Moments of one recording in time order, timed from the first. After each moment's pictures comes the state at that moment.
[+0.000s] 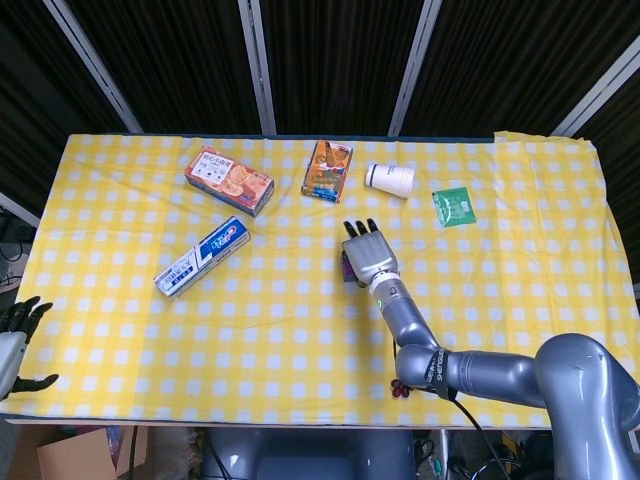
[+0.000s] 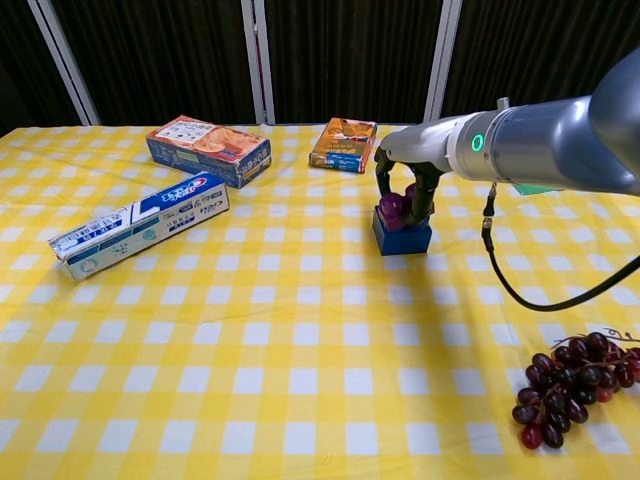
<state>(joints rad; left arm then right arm) -0.13 -0.94 0.02 -1.81 1.29 1.25 0.17 1.20 -1.56 0.16 -1.45 -0.31 0.88 -0.82</state>
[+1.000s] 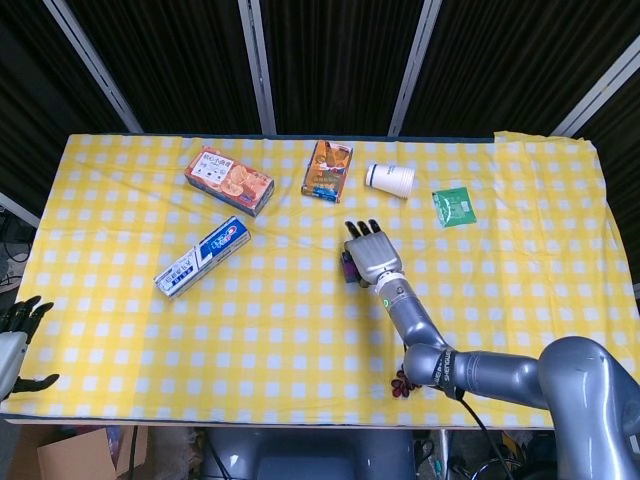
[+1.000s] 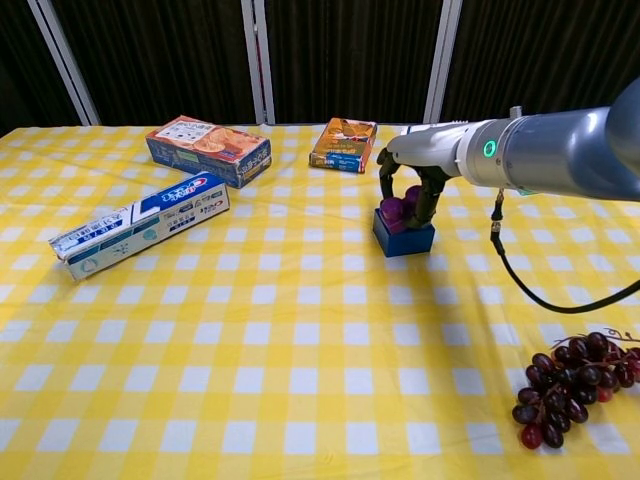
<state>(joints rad) -0.13 -0.94 0.03 -1.82 1.29 1.26 0.19 1.16 -1.56 0.13 -1.40 -0.36 0.83 -0.72</state>
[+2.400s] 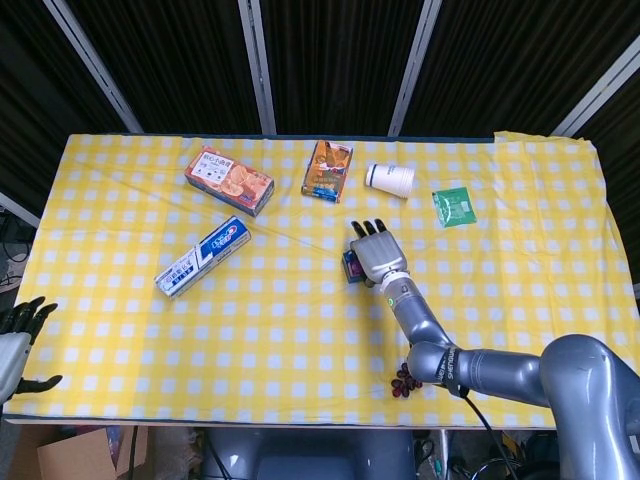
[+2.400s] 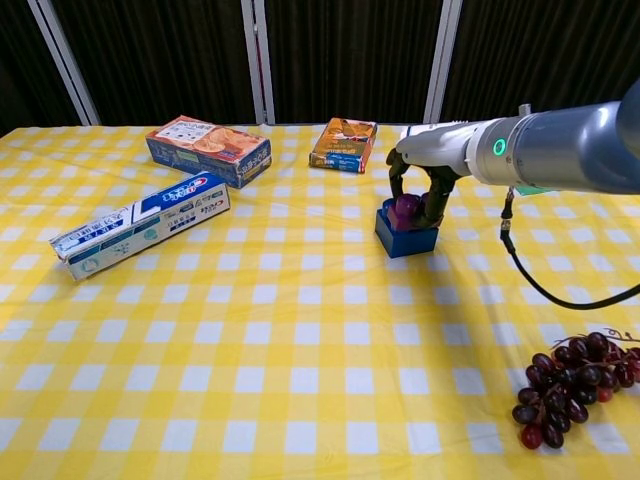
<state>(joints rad) -0.13 -0.93 0.03 -1.83 1.30 1.26 0.19 1.19 -1.54 0.09 -1.42 -0.32 0.81 -0.73</state>
